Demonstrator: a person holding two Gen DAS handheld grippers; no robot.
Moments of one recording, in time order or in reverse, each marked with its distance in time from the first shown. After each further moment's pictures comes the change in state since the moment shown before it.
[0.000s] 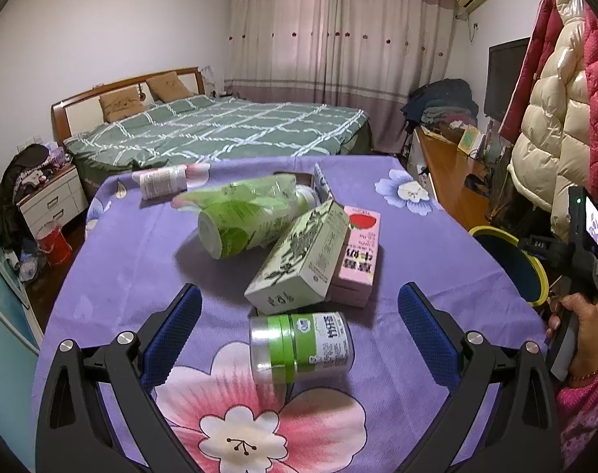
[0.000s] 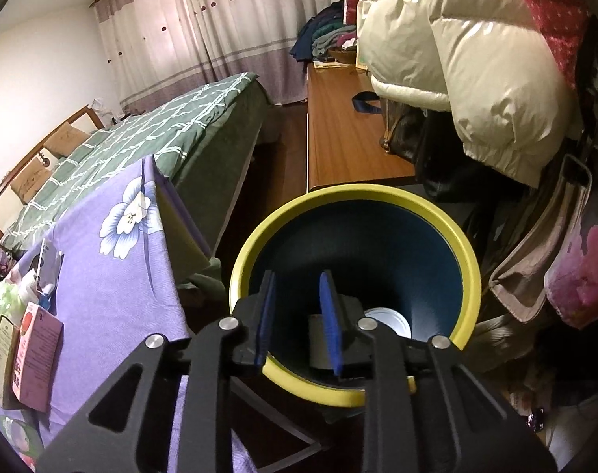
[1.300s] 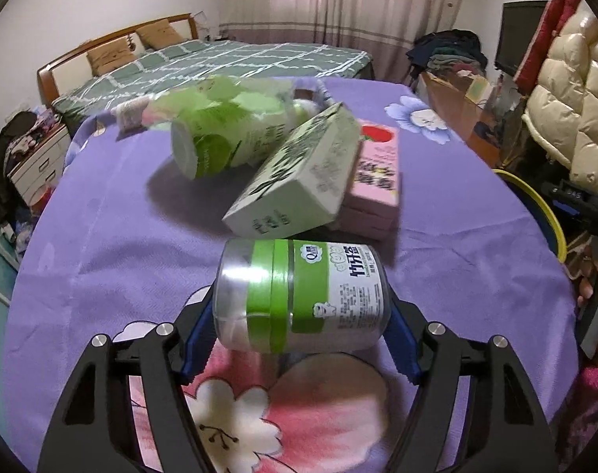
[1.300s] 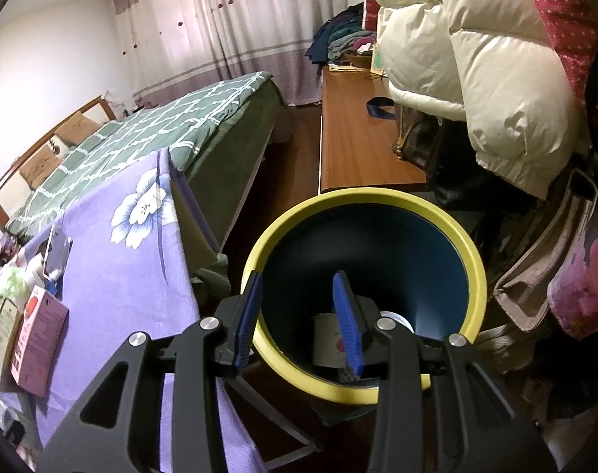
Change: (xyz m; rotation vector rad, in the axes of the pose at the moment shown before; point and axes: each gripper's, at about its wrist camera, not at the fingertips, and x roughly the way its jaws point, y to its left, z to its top) left arm 0.058 -0.004 -0.030 0.010 0.216 -0.014; right arm -0.005 0.003 -0.002 -0.068 0.001 0.025
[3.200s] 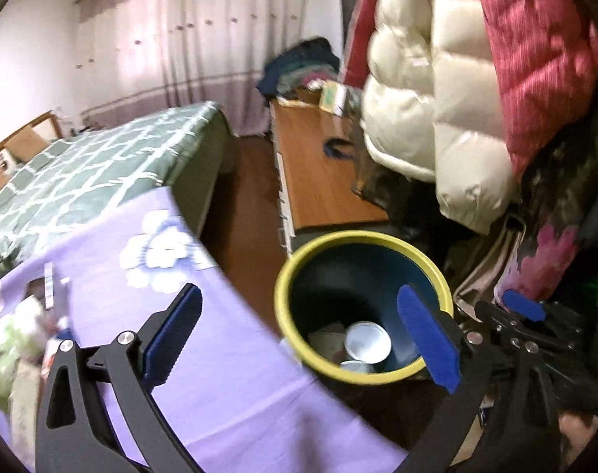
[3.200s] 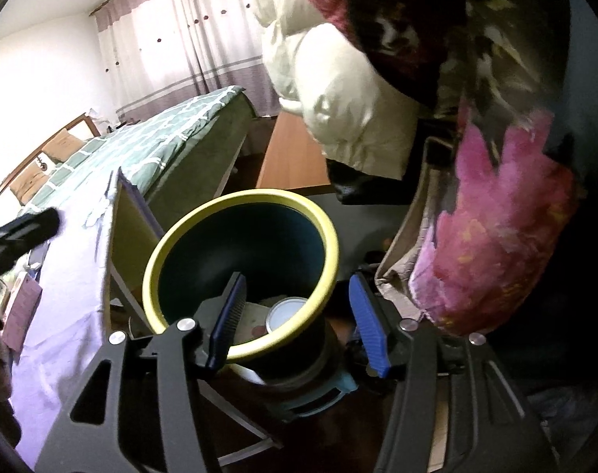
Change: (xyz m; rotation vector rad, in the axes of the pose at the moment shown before) left arm 0.019 -0.268 0.115 0.353 -0.171 -0.315; right arm -0.052 -0.116 -0.021 0.054 -0.045 -0.030
